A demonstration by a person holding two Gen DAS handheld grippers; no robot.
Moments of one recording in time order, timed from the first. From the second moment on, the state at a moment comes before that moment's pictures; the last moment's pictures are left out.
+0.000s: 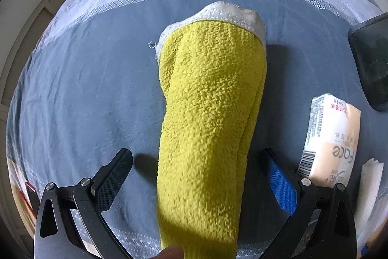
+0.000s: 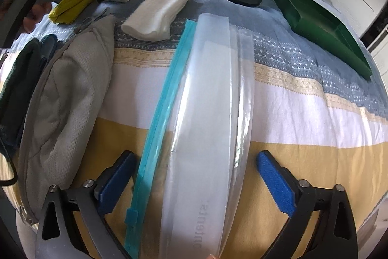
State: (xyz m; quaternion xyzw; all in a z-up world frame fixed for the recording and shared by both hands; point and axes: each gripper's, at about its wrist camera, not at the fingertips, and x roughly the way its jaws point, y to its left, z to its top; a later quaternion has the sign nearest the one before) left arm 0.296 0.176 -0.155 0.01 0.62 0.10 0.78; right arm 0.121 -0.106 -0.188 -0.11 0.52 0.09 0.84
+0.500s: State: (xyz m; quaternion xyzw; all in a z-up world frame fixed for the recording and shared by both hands) left arm 0.300 0.184 -0.164 0.00 0.63 0.08 0.77; right arm 0.104 -0.094 -0.176 -0.15 0.50 0.13 0.85
